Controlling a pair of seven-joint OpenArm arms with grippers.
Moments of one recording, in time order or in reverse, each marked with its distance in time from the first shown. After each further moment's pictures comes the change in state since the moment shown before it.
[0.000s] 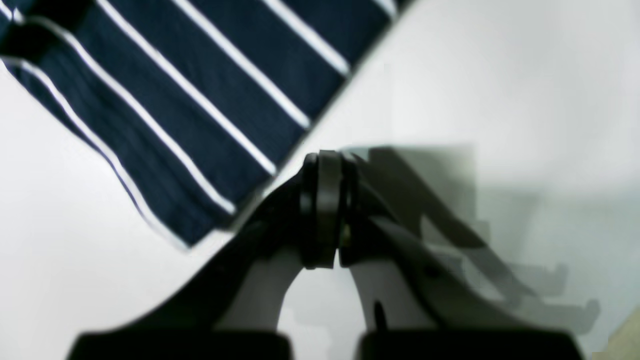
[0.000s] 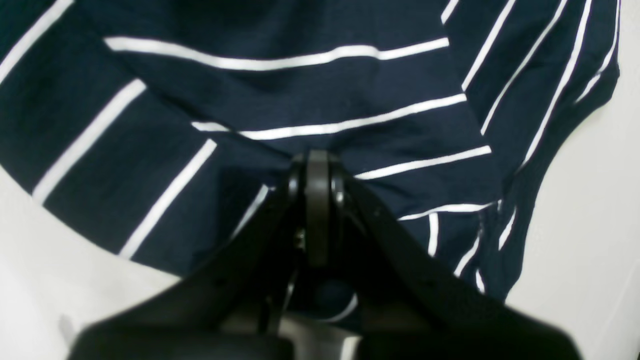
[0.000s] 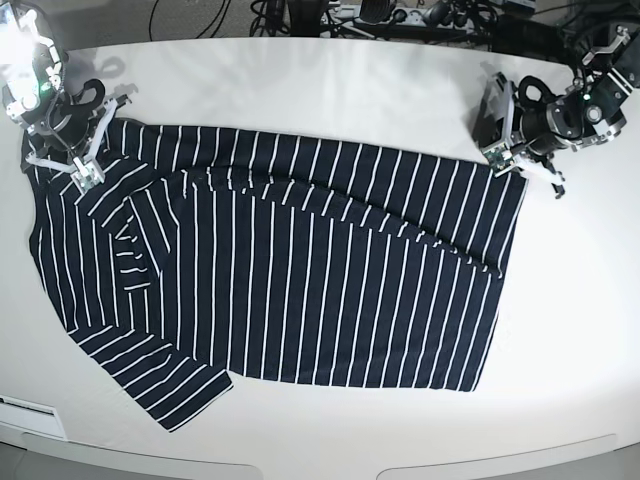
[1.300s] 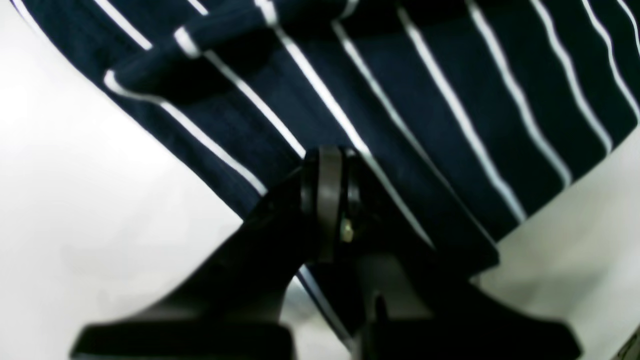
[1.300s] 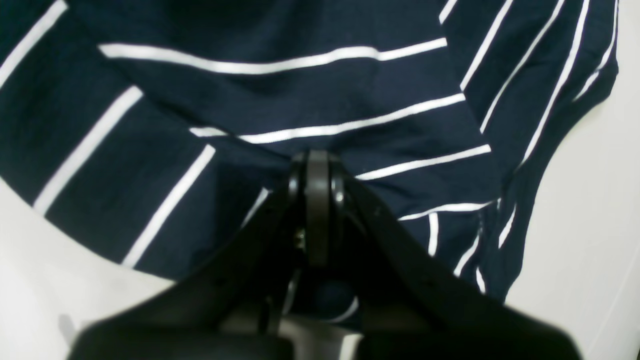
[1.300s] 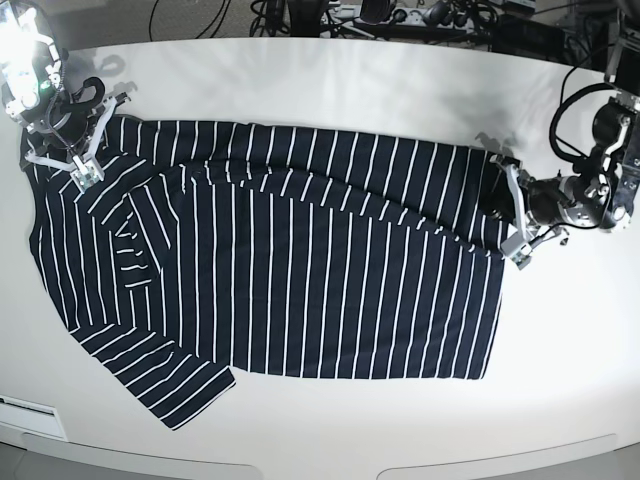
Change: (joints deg) left arm -21.0 12.4 -2.6 -23.4 -26.7 -12.1 19.4; right arm -0.2 0.1 0.1 0.2 0.2 0.1 -1.1
